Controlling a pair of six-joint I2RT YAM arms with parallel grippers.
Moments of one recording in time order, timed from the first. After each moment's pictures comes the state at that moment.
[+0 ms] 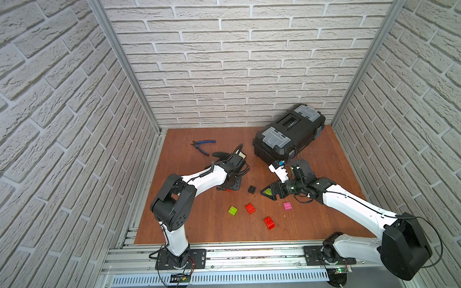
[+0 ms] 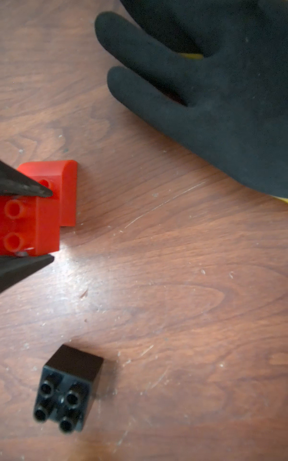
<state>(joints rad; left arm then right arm) -0.67 1.79 1.16 -0.65 -0.12 -0.39 0.45 1.22 0.75 -0.37 -0.55 0.25</state>
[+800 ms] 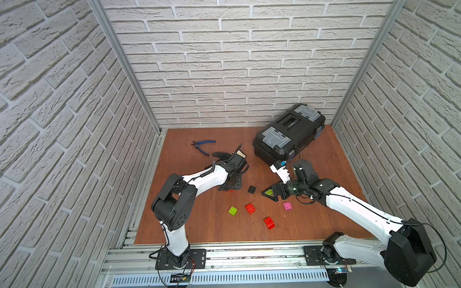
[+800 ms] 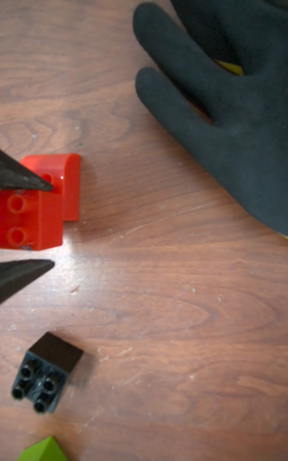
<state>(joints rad) -0.69 1.79 1.18 -0.68 -0.15 -0.59 0.45 1.17 0.73 -0.40 -0.55 0.22</state>
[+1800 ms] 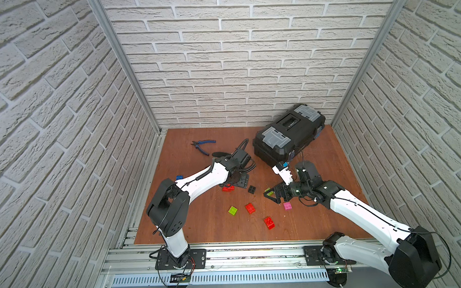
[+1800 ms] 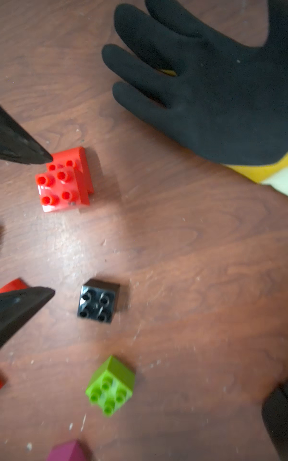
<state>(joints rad) -0.75 1.73 1.31 -0.77 -0.11 -0.37 0.45 1.10 0.73 -0.46 -0.52 0.20</state>
